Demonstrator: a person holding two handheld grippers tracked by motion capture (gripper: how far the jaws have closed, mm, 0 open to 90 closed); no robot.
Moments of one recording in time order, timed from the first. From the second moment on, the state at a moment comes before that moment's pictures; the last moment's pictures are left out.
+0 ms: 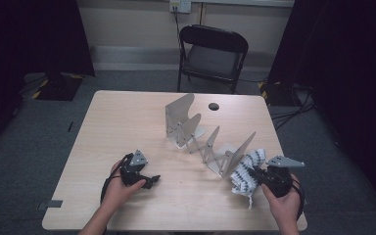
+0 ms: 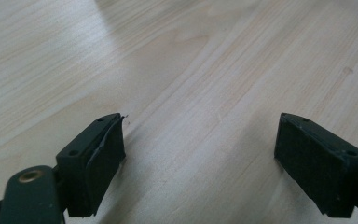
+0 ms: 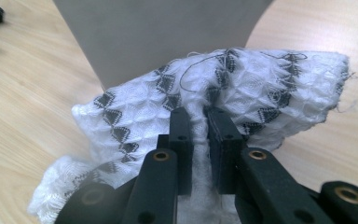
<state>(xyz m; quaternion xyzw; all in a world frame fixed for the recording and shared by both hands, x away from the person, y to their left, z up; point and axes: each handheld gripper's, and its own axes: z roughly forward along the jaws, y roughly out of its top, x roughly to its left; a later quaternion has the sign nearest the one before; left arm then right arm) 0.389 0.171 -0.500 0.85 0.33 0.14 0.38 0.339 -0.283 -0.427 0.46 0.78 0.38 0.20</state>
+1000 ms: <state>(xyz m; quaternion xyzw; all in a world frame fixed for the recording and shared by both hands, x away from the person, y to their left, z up) 0.389 0.171 -0.500 0.85 0.33 0.14 0.38 0.366 -0.273 -0.417 0.44 0.79 0.38 0.20</state>
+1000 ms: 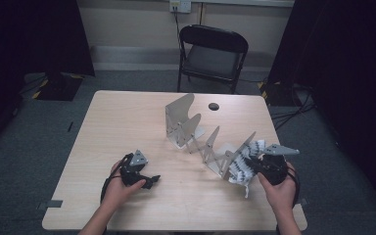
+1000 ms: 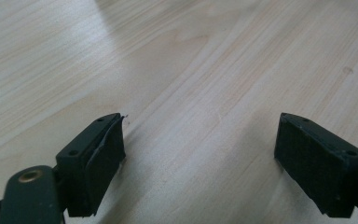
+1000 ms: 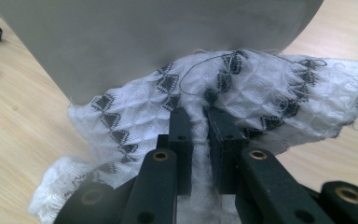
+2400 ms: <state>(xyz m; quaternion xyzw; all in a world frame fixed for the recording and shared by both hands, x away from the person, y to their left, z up) 0.389 0.171 -0.500 0.85 0.33 0.14 0.38 0.350 -0.265 -0.461 0.46 0.79 0.36 0.17</state>
